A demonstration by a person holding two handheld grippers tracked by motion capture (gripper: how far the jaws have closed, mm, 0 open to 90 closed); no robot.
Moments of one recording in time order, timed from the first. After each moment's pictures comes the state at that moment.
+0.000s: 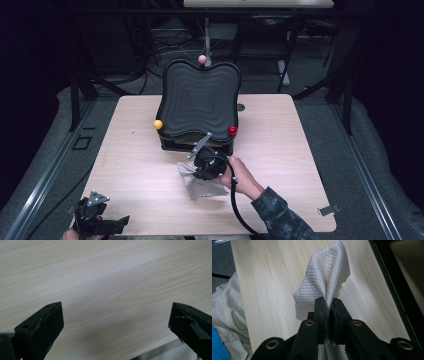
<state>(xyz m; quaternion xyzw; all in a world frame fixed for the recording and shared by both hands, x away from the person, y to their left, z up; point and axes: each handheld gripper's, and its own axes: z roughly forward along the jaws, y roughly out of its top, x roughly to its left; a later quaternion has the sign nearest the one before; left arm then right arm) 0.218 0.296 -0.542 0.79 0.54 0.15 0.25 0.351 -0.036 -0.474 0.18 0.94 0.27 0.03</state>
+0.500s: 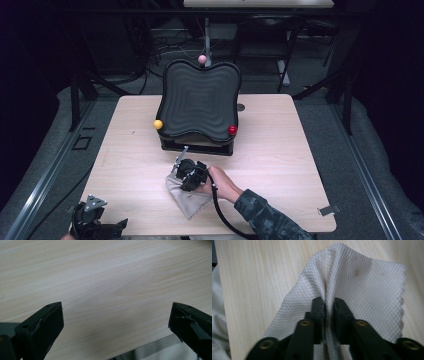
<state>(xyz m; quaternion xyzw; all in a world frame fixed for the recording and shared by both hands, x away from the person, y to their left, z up) 0.209 0.292 -0.541 0.78 0.55 0.16 0.25 0.358 0.011 -0.533 0.16 0.96 0.23 0.00</state>
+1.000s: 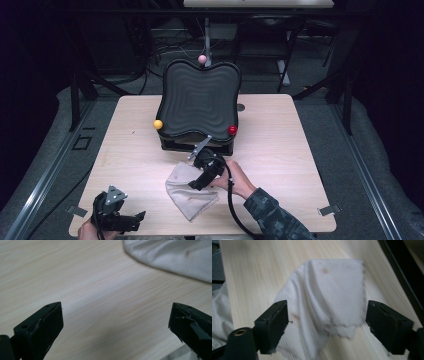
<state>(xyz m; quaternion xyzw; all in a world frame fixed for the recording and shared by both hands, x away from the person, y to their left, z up) 0.235 0.243 -0.531 0.83 0.46 0.17 0.28 0.366 -0.047 -0.506 0.22 0.93 0.31 0.00</state>
